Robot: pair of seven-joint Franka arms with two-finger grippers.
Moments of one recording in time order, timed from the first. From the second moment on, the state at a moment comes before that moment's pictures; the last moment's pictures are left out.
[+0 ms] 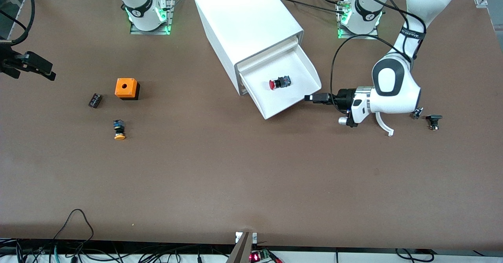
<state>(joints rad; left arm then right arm) -0.02 0.32 -0.18 -2.11 -1.08 2.05 0.44 0.14 0.01 -0.18 -1.59 -0.03 1.60 -0.01</state>
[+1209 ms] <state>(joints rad) 0.12 -0.02 -0.01 -1.74 -0.17 1.73 0.32 0.15 0.06 -0.18 -1.59 -0.03 1.60 -0.01</state>
